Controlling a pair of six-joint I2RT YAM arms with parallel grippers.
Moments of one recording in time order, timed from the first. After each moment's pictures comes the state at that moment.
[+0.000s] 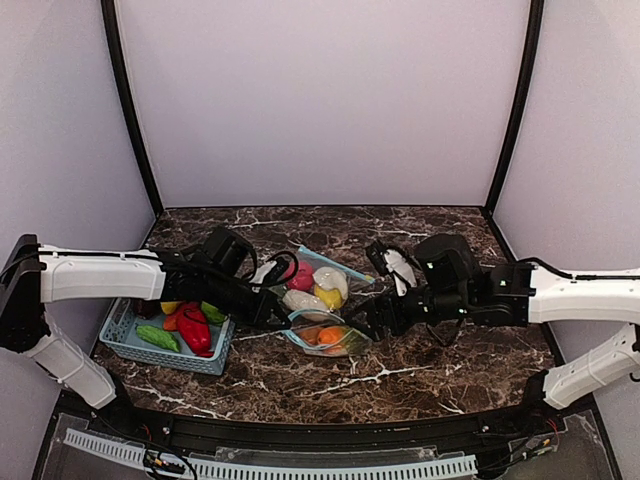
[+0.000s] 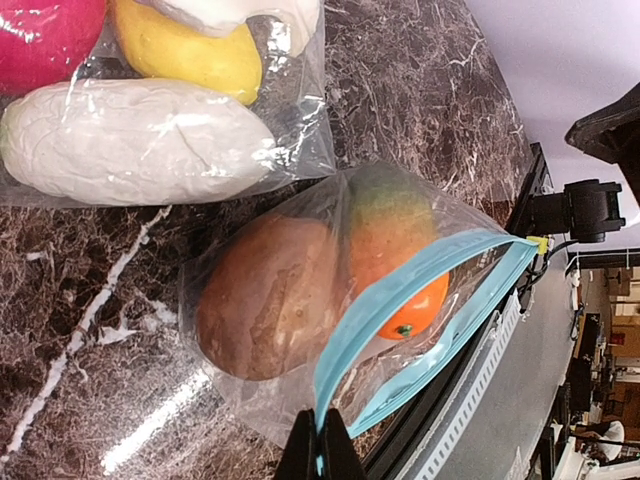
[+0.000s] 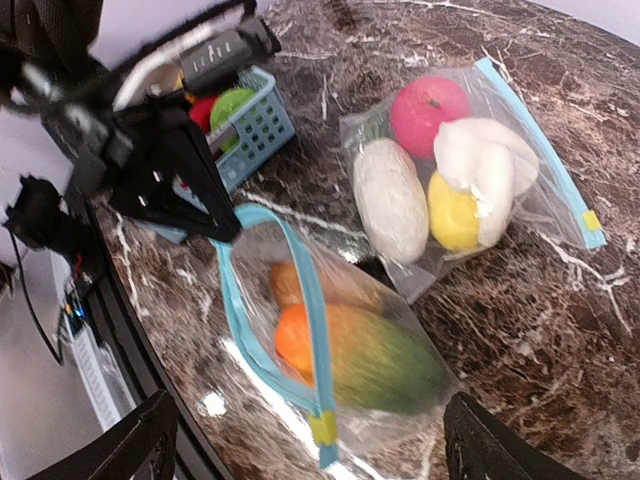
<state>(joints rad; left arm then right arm) -0.79 1.48 0.92 -0.33 0.46 -0.49 1.05 1.24 0.86 -0.23 -0.05 0.40</state>
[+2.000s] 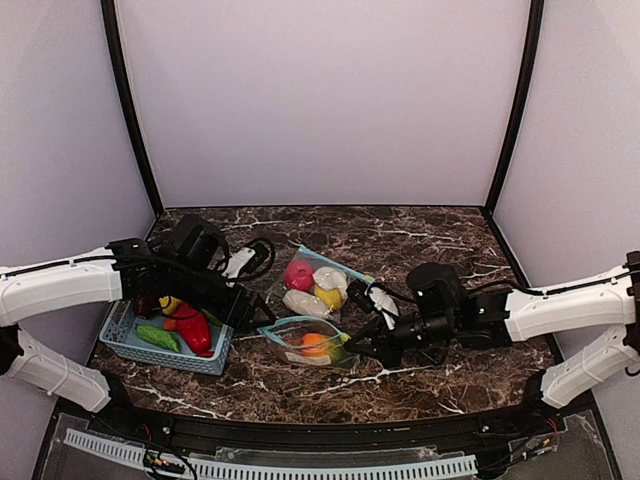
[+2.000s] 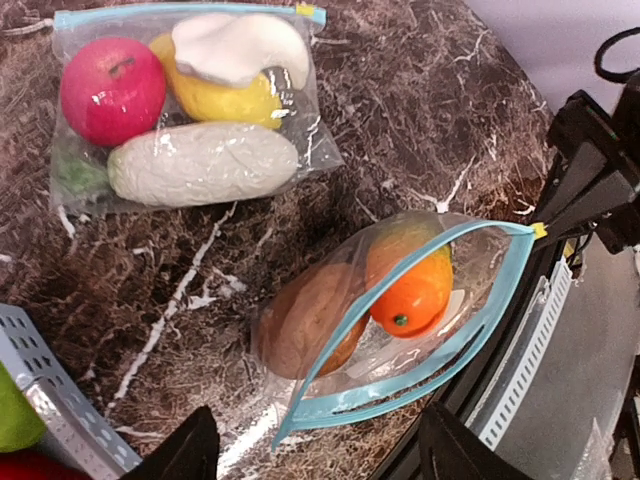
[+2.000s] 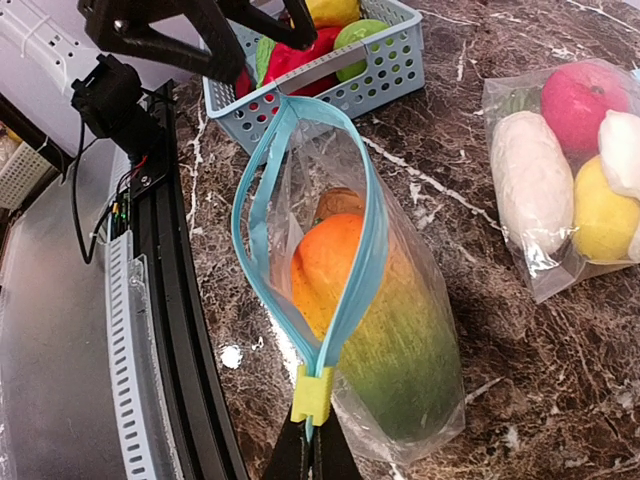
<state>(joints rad) -0.80 1.29 0.93 -0.54 0.32 -0.30 1.05 1.32 0.66 0.07 -0.32 0.21</state>
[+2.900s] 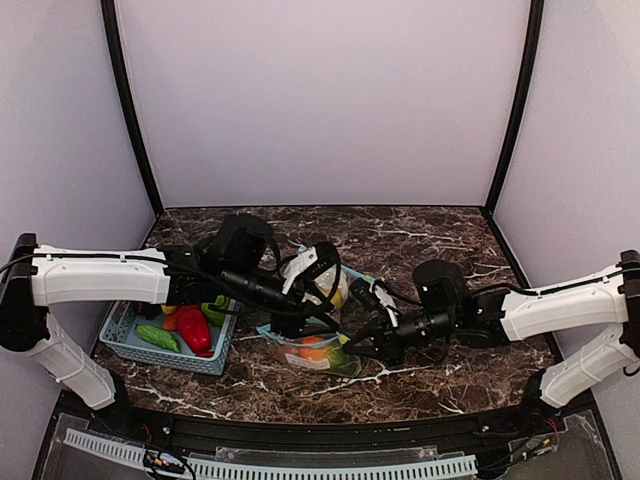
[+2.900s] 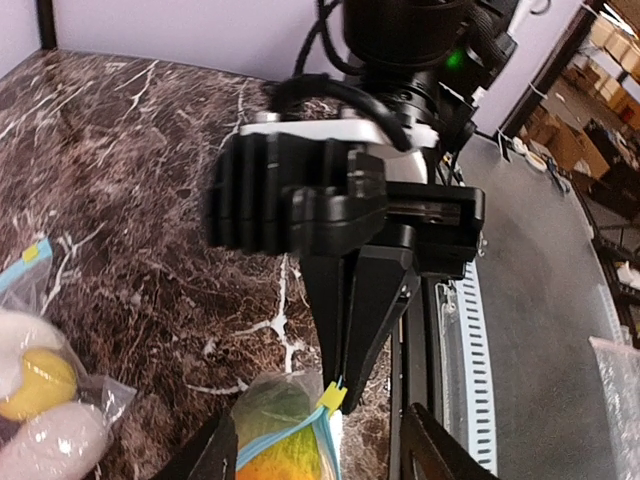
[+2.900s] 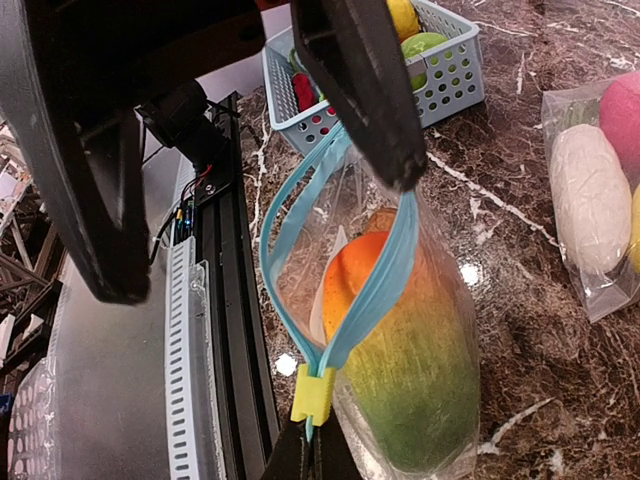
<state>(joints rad) -0.97 1.47 1.03 -0.14 0.54 0.01 0.99 1.35 0.62 0.21 -0.56 0.25</state>
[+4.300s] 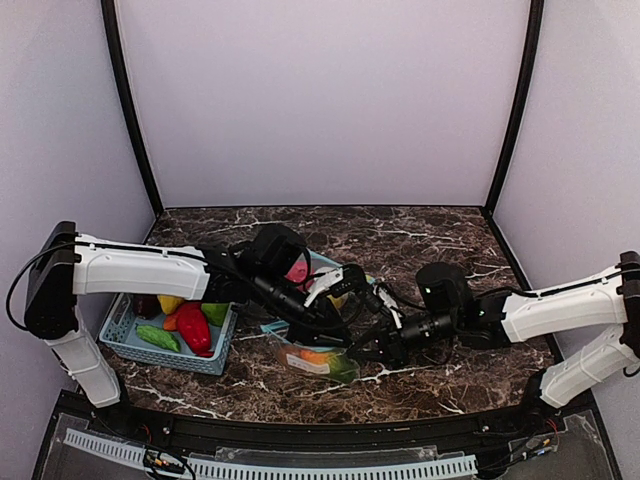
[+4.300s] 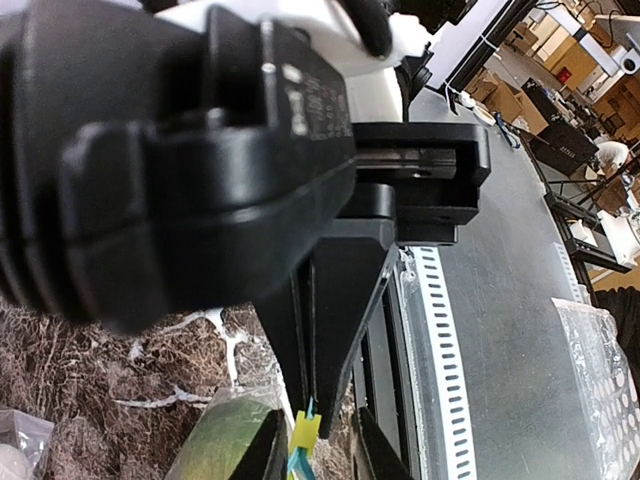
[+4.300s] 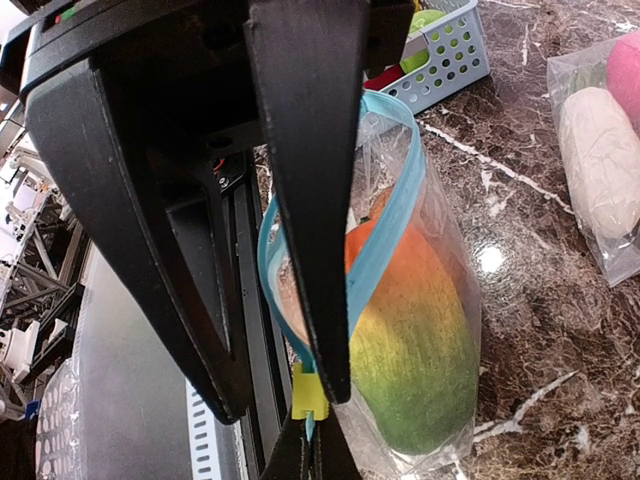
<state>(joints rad) -0.98 1.69 1.16 -0.22 0.74 0.09 0.96 1.34 0.58 0.23 -0.62 0.32</state>
